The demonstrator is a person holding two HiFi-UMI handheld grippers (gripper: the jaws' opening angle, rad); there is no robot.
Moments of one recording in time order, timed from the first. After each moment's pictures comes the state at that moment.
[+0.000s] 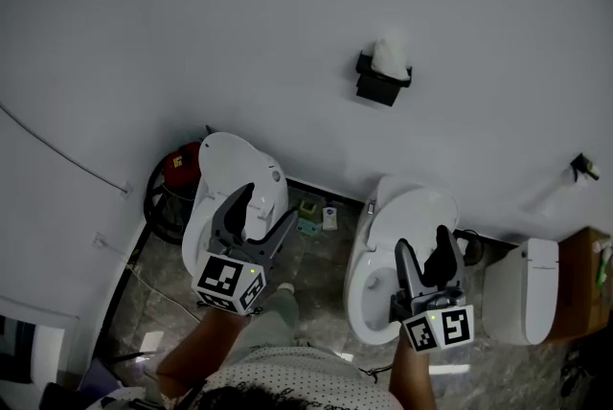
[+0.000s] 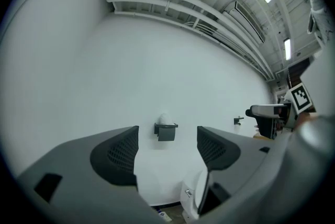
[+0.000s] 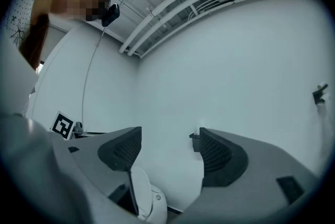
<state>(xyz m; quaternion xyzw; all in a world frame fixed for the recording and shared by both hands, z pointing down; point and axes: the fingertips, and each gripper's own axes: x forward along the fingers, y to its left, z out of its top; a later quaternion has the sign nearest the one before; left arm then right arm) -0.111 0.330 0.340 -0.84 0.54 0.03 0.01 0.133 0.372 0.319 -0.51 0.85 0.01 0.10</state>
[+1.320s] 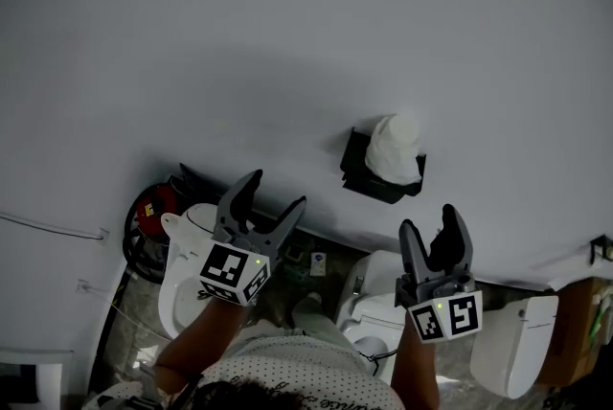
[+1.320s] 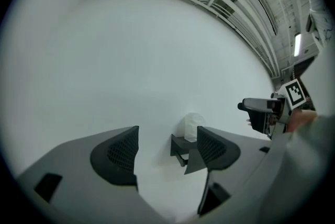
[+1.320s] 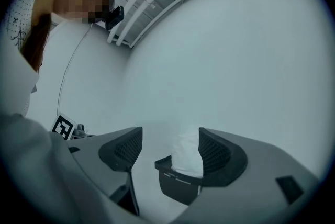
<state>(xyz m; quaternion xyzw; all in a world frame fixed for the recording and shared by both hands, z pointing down) -0.076 -0.044 0.334 -0.85 0.53 0.02 0.01 0.146 -0.013 0.290 -0.49 0.87 0.03 0.09</state>
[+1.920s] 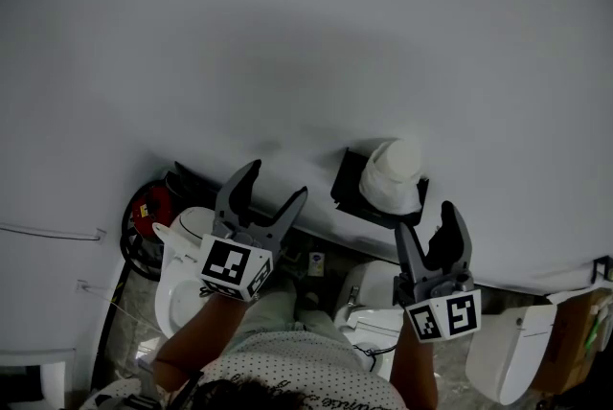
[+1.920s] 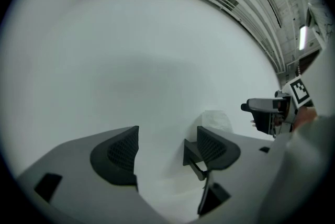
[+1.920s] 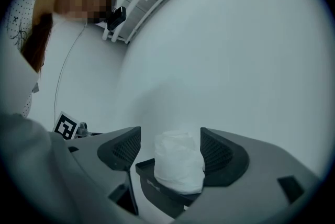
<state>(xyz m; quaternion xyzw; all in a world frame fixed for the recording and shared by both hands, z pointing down) -0.065 -0.126 0.339 -0.84 0.55 0.01 0.00 0.151 -0.093 0.303 -0.48 0.87 0.01 0.08</state>
